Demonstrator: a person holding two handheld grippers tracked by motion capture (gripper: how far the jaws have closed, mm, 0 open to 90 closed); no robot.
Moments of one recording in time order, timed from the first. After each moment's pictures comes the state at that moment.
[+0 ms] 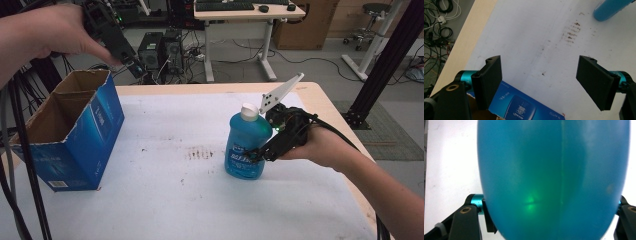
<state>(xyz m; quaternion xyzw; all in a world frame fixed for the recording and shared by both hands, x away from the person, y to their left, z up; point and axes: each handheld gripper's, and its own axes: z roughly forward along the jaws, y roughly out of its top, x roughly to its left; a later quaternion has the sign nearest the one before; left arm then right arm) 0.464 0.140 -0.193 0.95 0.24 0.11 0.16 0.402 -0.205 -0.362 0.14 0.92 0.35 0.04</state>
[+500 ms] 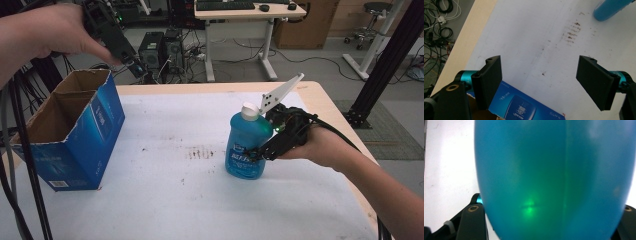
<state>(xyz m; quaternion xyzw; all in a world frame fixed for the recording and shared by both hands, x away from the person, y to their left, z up) 0.464 0.140 -0.193 0.95 0.24 0.11 0.16 0.402 -0.205 -0.364 0.14 0.92 0.35 0.04</state>
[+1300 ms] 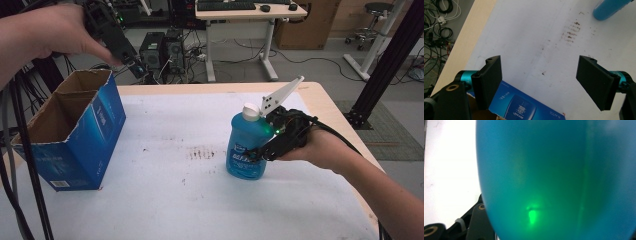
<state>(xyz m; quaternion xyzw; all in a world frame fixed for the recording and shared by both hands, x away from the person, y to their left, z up) 0.463 0.140 -0.193 0.95 0.24 0.11 0.16 0.401 -0.203 -0.367 0.13 0.93 0.35 0.04</state>
